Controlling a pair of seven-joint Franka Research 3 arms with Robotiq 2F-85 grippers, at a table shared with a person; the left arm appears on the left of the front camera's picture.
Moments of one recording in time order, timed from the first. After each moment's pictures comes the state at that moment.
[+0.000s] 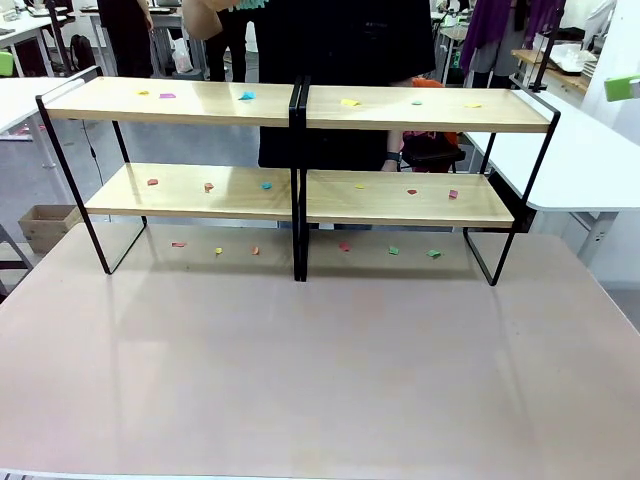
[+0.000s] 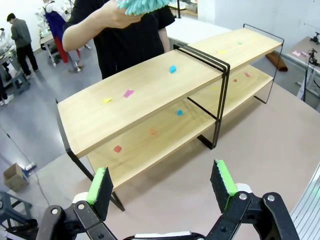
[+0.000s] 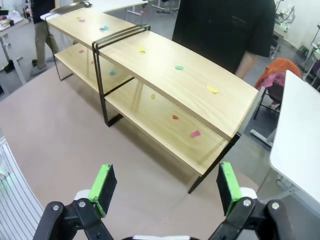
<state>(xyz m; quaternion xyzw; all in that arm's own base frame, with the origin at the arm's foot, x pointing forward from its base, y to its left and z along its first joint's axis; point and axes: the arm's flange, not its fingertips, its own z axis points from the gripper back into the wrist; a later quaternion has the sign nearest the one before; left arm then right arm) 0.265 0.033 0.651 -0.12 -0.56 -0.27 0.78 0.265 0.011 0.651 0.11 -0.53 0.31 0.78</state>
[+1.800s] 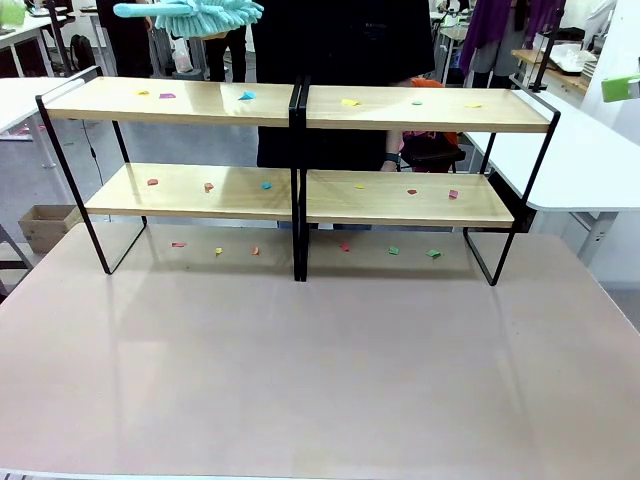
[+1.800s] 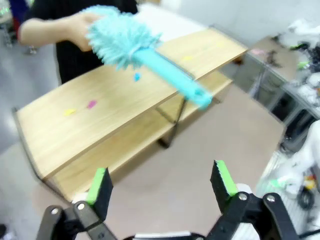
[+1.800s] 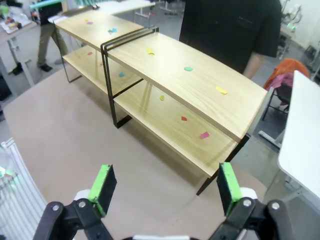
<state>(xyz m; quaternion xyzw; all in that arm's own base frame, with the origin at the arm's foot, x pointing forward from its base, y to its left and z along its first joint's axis) 0.332 0.030 0.716 -0.26 -0.46 -0.28 0.80 0.264 0.013 0.650 0.13 -0.53 0.31 0.78</state>
